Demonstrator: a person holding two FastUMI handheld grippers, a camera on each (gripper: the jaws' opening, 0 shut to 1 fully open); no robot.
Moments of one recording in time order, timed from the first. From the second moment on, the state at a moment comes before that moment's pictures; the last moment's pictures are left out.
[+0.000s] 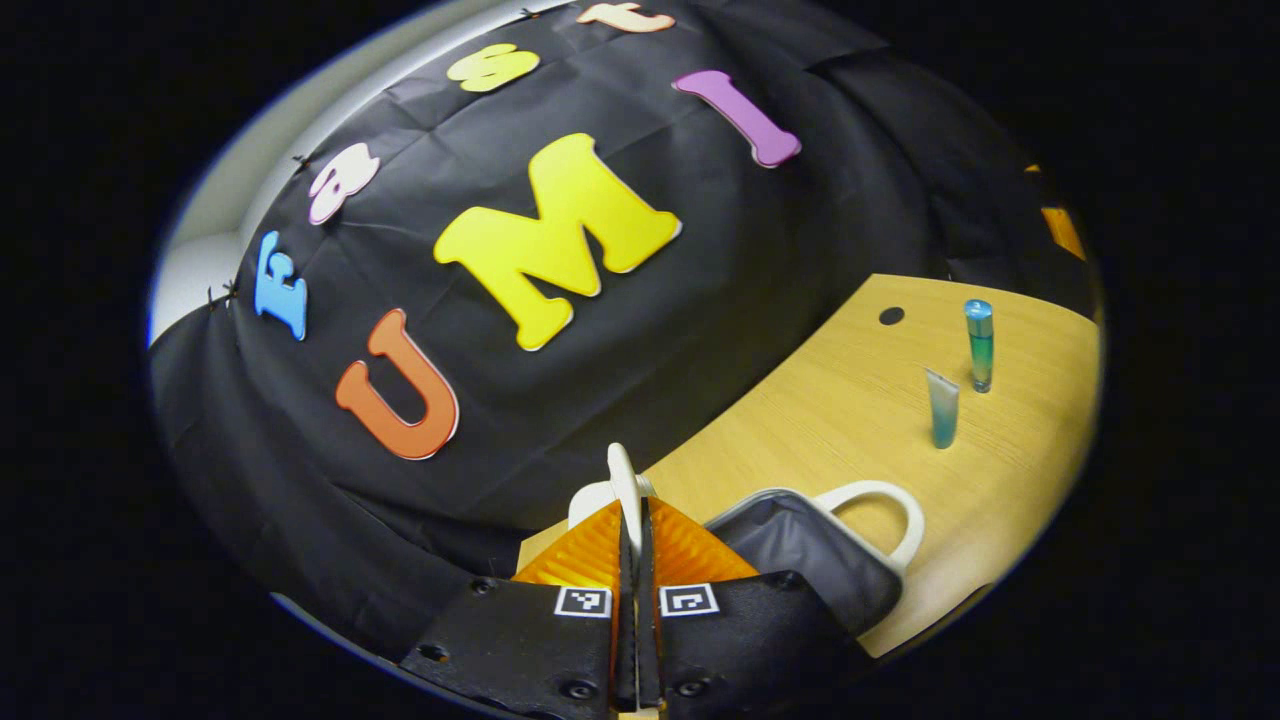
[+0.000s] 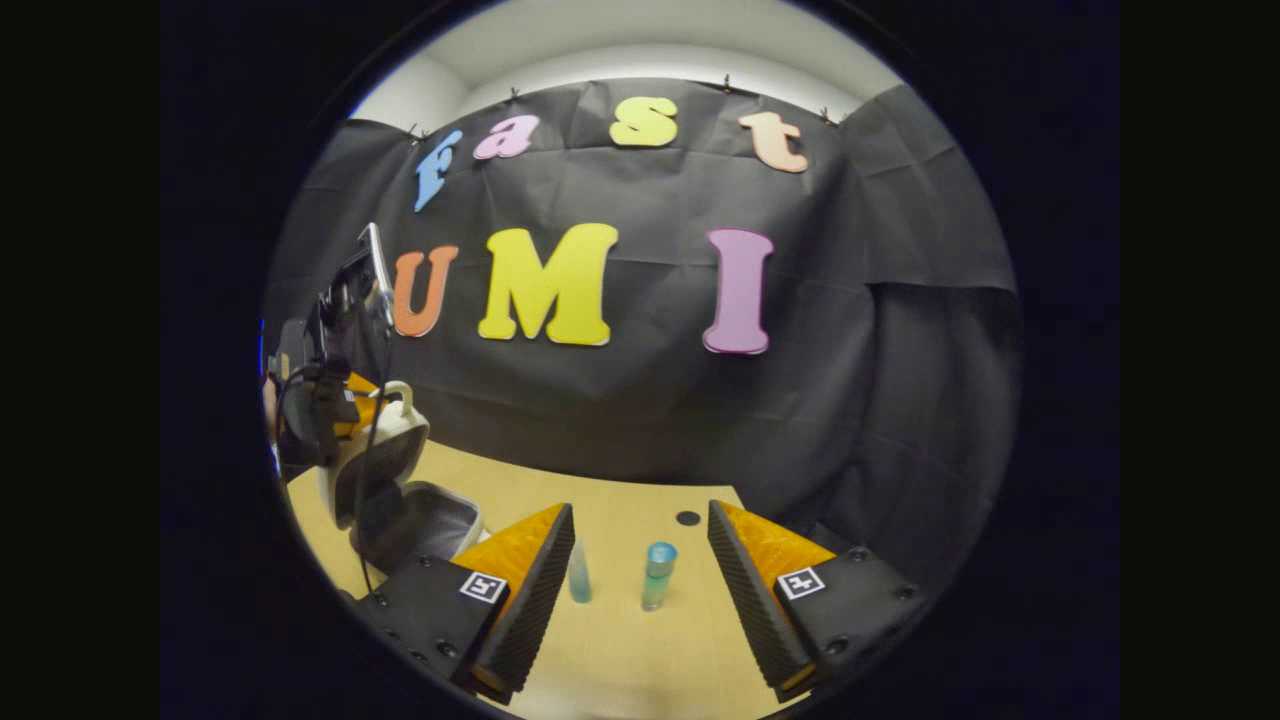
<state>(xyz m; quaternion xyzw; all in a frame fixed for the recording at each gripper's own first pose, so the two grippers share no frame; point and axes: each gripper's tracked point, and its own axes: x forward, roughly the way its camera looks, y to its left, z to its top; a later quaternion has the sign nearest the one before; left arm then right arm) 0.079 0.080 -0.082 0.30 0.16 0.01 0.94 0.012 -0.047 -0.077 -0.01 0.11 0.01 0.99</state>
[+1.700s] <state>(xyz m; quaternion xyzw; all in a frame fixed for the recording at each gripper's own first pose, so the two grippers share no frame) 0.034 0.379 -0.280 -0.08 0.29 0.17 0.94 0.015 0.054 -0.064 -0.06 0.13 0.04 0.99</state>
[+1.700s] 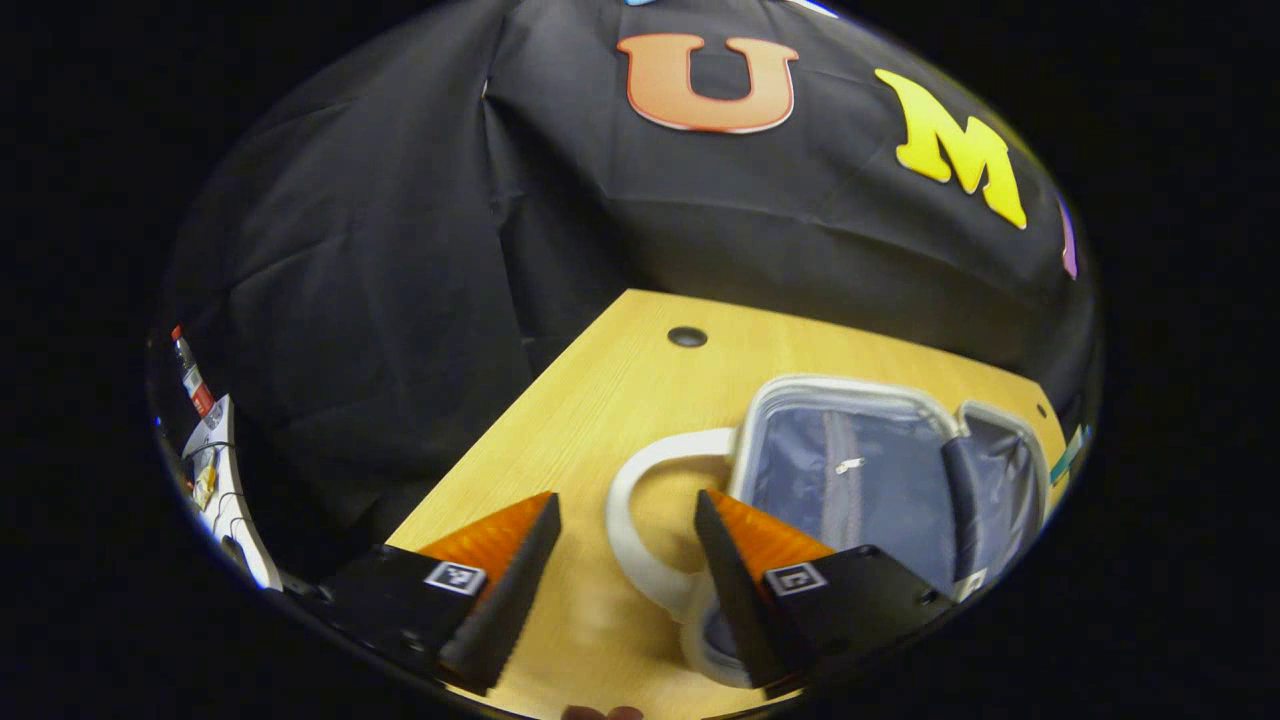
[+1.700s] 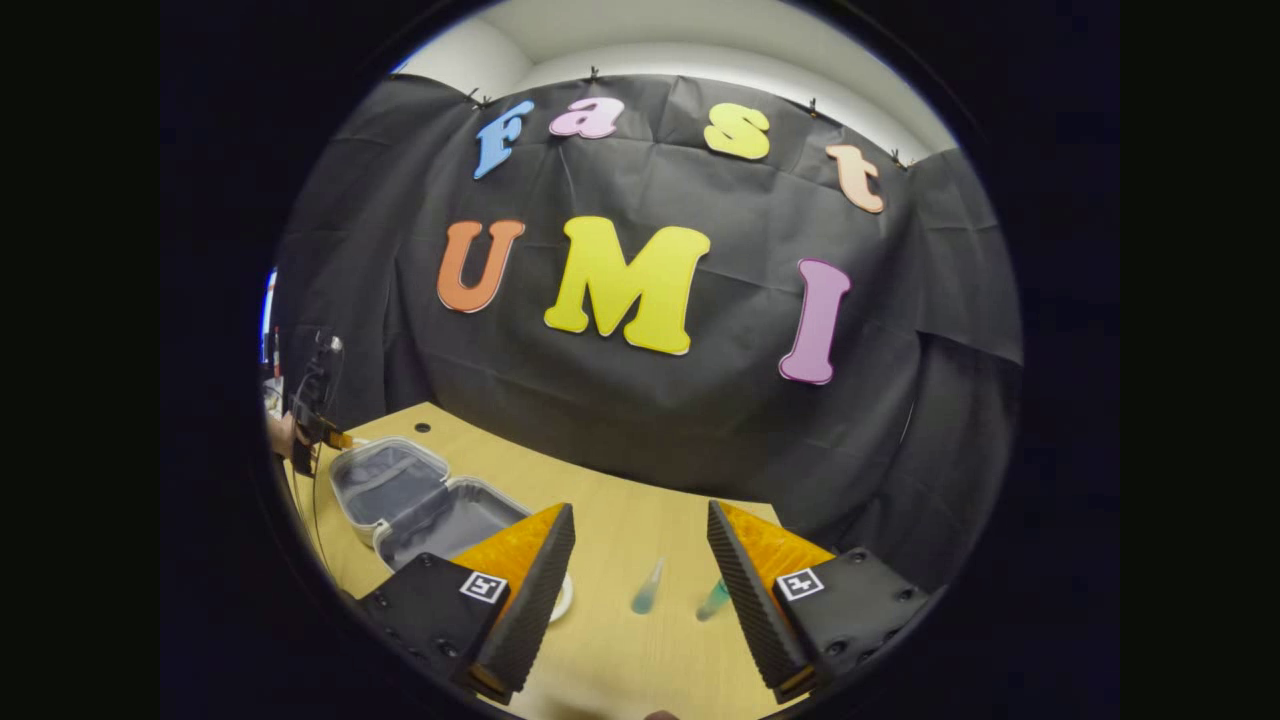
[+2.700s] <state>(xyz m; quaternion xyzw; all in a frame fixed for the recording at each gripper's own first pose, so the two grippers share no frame) 0.053 -0.109 -0.188 -0.02 0.21 -0.07 0.97 -0.005 -0.117 -0.110 0.00 0.16 -0.01 0.99</state>
